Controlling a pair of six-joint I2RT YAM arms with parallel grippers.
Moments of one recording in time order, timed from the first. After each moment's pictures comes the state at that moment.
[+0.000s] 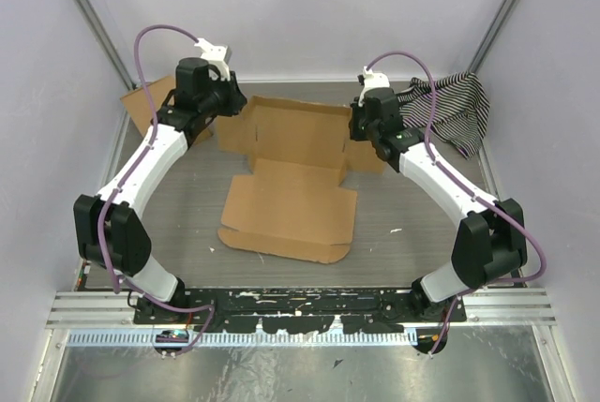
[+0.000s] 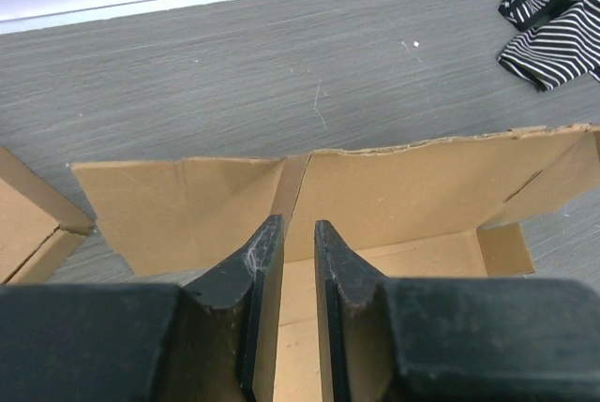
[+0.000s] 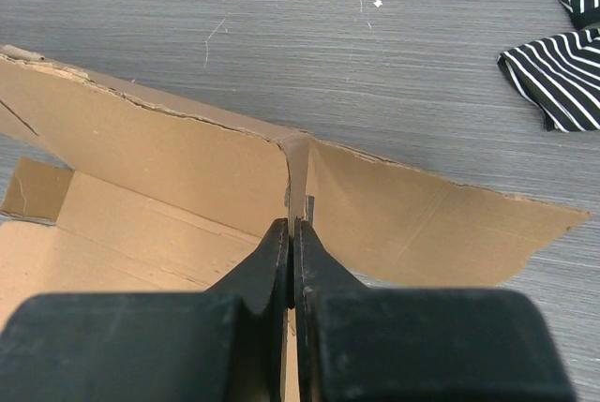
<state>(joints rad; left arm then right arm) -0.30 1.60 1.43 -0.26 0.15 -0.19 0.40 1.50 1.21 -0.21 0.12 0.23</state>
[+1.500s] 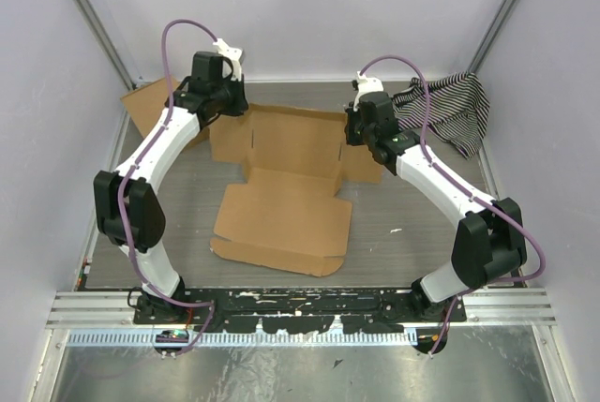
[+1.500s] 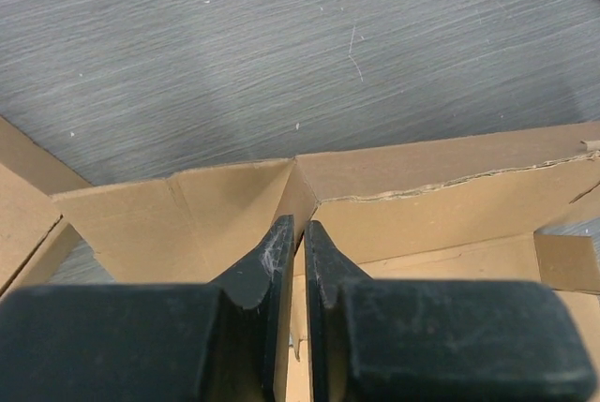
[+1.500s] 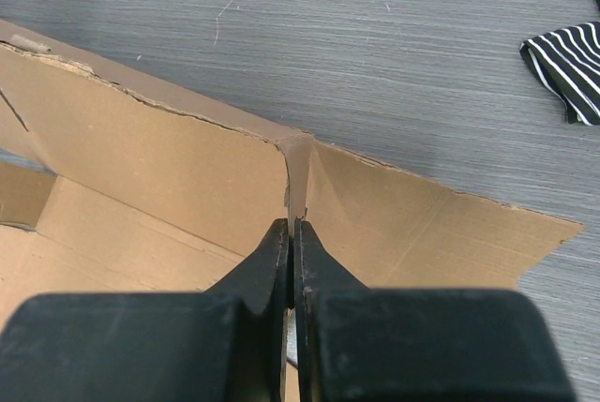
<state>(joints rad) -0.30 1.78 1.63 -0.46 0.12 -0.09 0.43 1.50 1.19 -0.21 0.12 0.22</state>
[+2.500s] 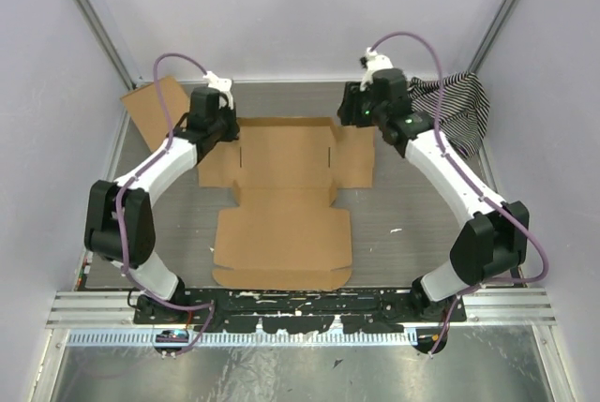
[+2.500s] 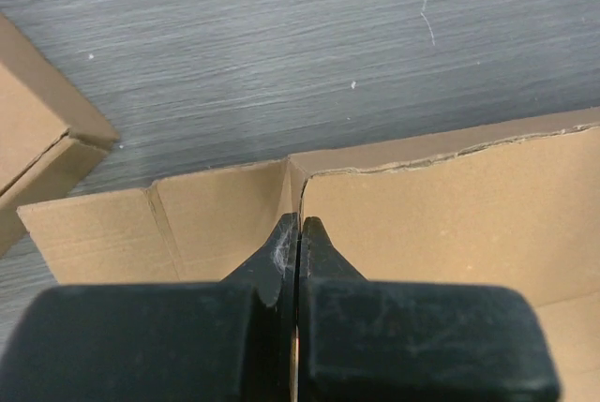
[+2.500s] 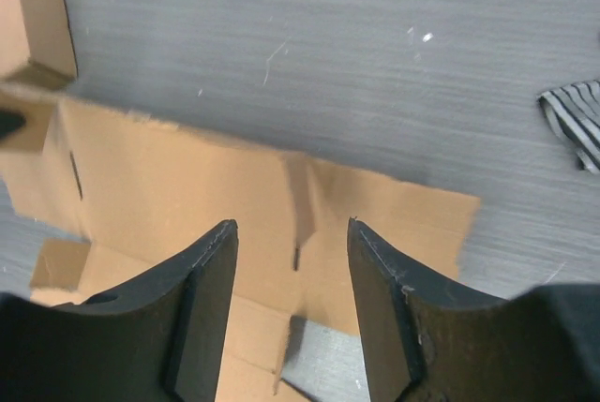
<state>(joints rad) -0.30 1.69 1.28 -0.20 0.01 -0.15 0.39 1.52 1.36 -0.35 0.00 0.22</state>
